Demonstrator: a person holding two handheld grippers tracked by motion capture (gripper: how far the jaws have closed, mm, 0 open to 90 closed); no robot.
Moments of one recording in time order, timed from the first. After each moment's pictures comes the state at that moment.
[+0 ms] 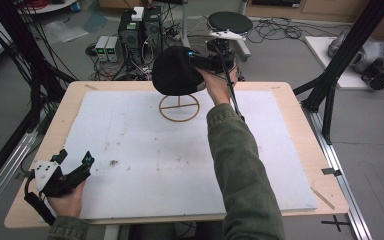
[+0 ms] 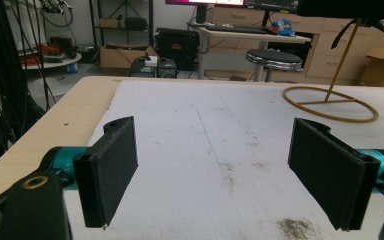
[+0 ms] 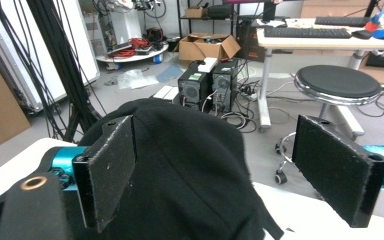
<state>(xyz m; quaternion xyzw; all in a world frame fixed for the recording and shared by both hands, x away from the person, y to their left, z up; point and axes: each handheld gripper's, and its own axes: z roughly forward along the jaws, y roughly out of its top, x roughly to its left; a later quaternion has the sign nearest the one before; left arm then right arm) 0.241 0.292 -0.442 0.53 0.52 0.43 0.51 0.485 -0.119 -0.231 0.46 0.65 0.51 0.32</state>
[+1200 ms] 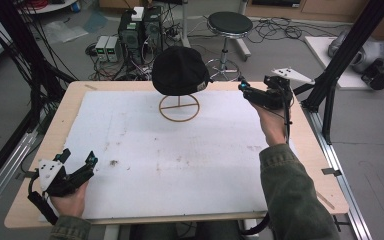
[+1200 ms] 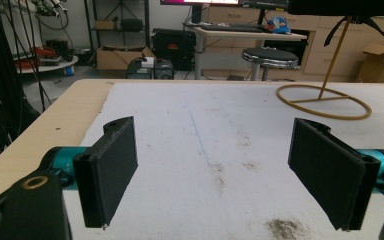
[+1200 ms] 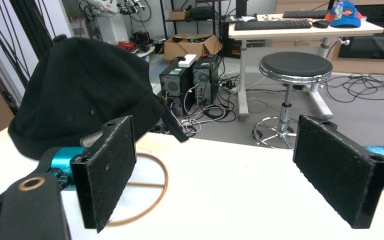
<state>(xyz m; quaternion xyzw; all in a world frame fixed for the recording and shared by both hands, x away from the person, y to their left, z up) 0.242 0.283 -0.440 0.54 0.51 0.43 0.51 0.396 -0.254 -0.270 0.48 0.63 0.51 0.32</state>
